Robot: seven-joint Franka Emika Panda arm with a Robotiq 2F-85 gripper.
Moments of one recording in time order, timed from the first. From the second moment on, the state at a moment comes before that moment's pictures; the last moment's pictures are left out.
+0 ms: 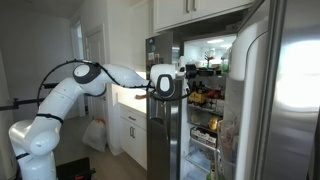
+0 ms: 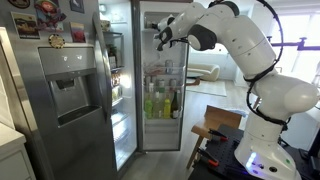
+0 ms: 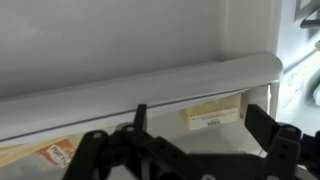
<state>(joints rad) -2.60 -0.74 1.93 -1.56 0.34 3.45 0.42</state>
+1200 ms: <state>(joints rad) -2.60 -0.74 1.93 -1.62 0.34 3.44 0.42</state>
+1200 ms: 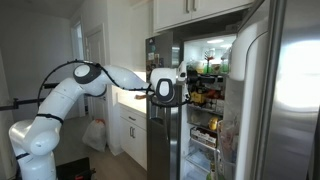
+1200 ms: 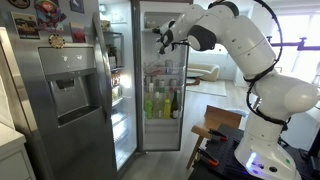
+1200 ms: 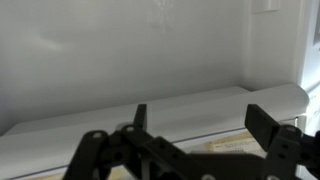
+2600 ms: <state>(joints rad) -2.60 -0.80 1.87 -1.58 0.44 3.44 0.43</state>
